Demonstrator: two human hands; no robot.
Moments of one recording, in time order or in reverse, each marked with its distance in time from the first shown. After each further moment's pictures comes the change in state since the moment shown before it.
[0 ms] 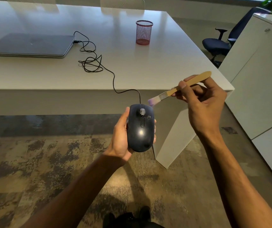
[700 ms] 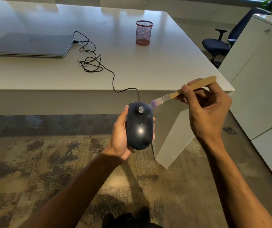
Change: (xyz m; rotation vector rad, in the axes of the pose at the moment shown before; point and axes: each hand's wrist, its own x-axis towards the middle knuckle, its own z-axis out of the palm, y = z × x) left_hand 0.002 0.006 0.005 0.061 0.006 0.037; right_hand -0.009 -0.002 -0.002 -0.067 0.050 -0.046
